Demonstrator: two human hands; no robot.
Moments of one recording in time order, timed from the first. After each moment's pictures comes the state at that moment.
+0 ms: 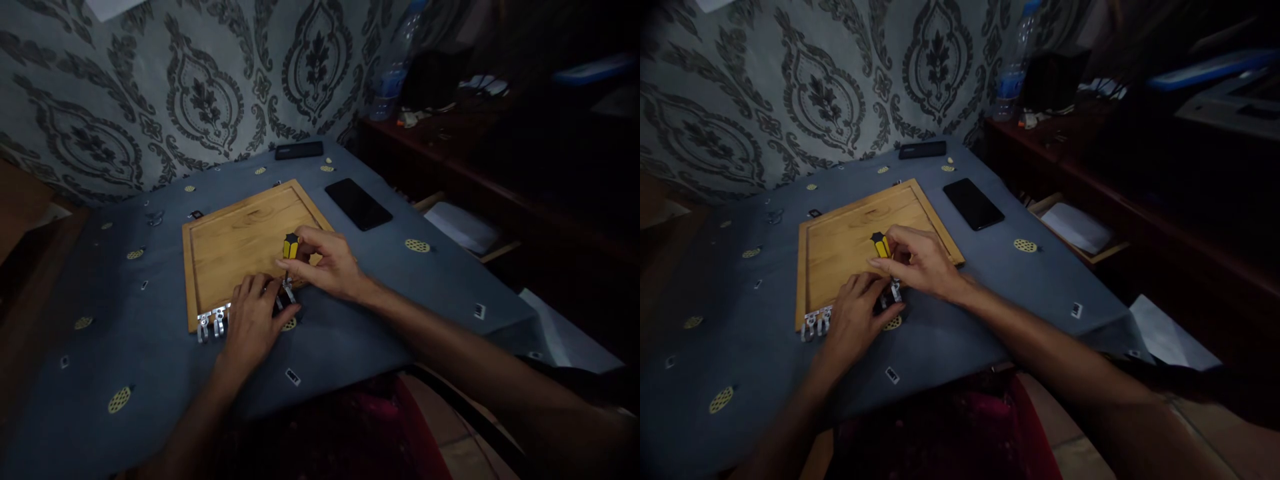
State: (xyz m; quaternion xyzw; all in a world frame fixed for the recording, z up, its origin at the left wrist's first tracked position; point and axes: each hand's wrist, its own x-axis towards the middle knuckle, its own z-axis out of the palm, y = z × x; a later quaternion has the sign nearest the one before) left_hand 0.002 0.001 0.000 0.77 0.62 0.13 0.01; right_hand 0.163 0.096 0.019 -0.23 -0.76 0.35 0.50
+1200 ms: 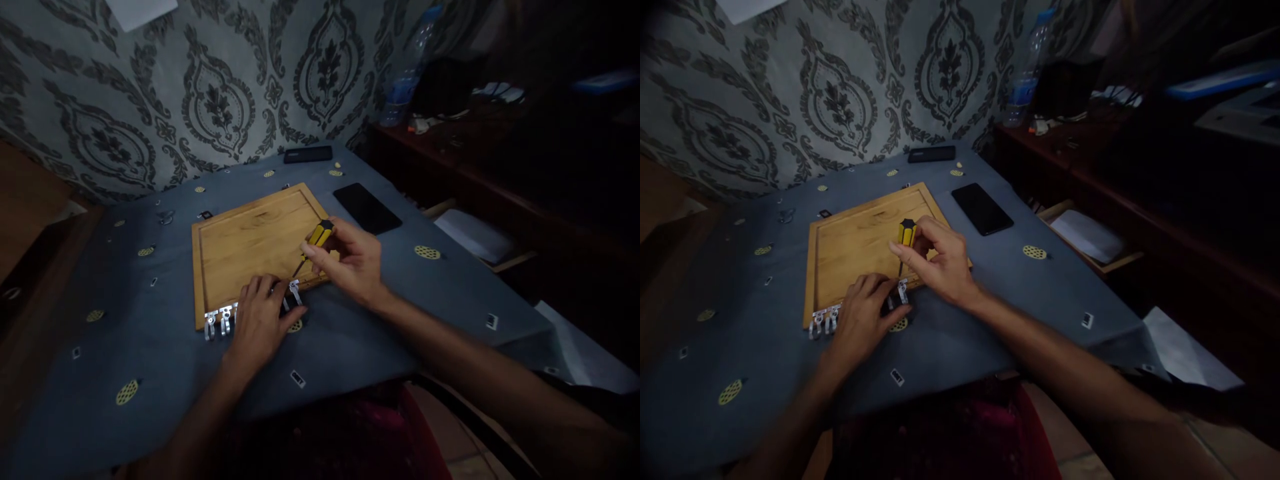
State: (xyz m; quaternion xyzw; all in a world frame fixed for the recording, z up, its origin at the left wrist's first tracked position) left_hand 0.004 0.001 0.004 0.77 0.62 0.12 0.03; right_hand 0.164 0.090 0.023 -0.30 -0.68 0.33 0.58
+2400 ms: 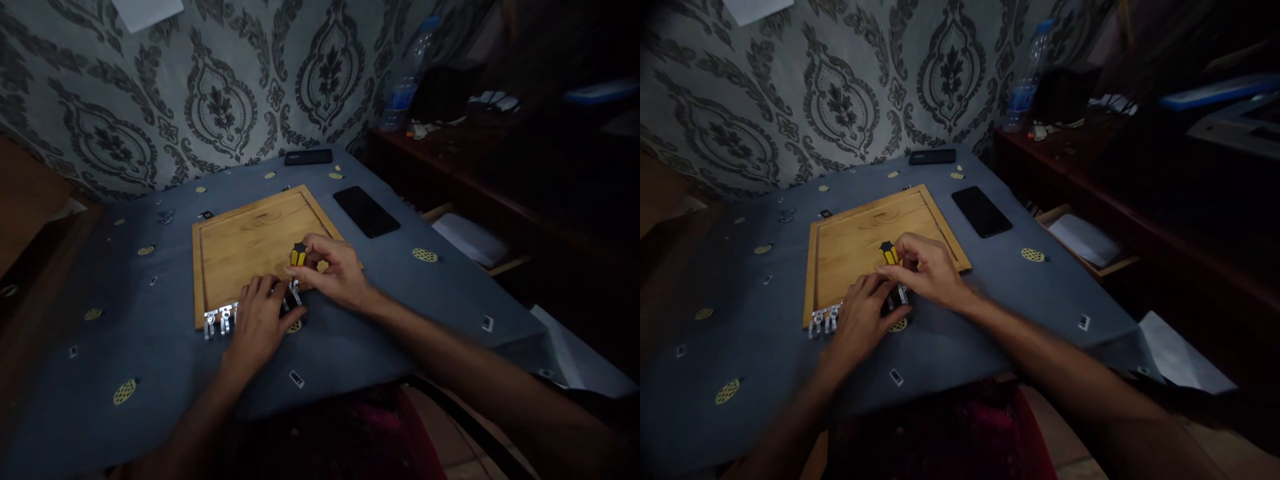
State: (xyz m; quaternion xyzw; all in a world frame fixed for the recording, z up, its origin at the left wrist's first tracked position) left_hand 0.004 0.001 0.002 0.77 0.63 0.12 0.02; right_hand 0.159 0.090 0.019 -0.26 -0.74 0.38 0.50
